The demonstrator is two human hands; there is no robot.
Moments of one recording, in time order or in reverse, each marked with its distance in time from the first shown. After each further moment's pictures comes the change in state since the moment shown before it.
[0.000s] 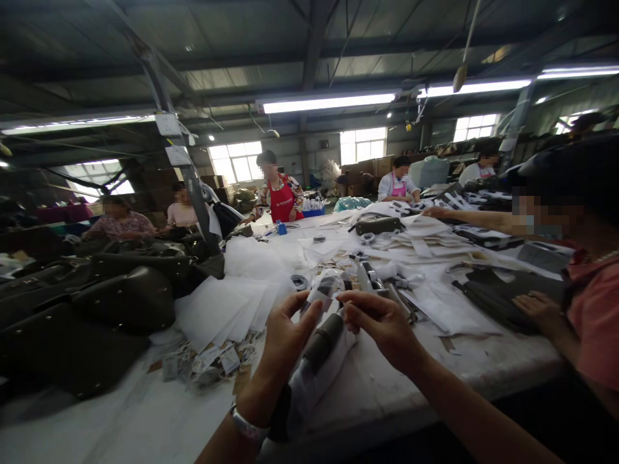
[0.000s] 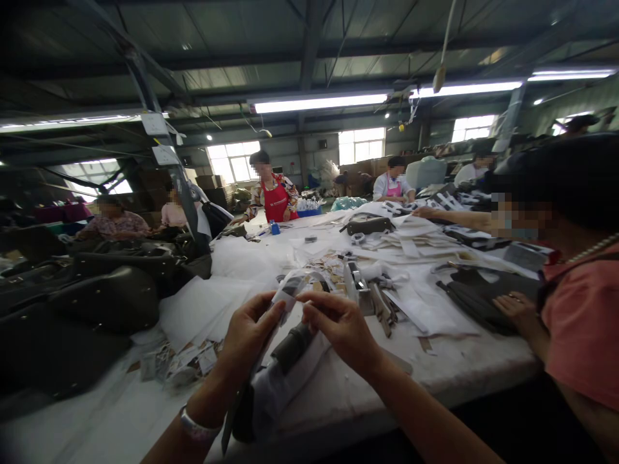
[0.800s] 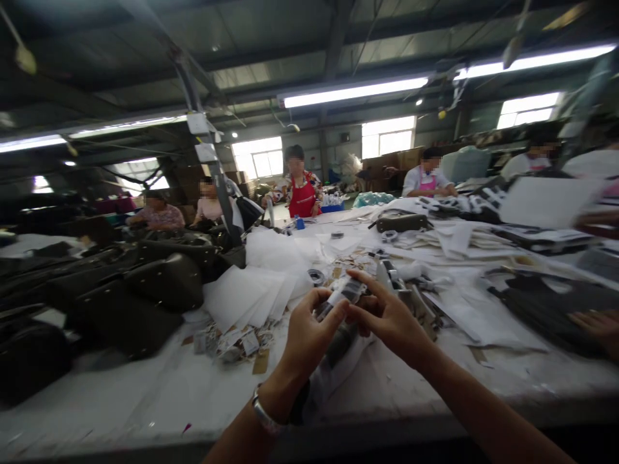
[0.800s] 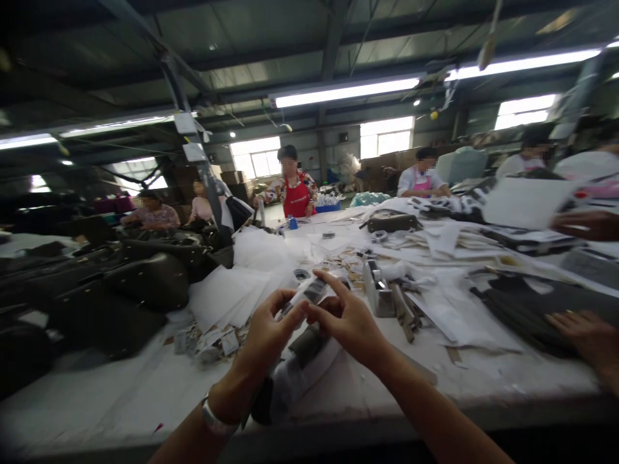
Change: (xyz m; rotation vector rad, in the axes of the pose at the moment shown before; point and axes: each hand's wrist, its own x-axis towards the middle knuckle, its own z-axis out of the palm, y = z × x) left_hand -0.020 0.019 0.006 0.055 0.046 0.028; right_hand 0.010 -0.003 0.010 -0.071 -0.132 0.117
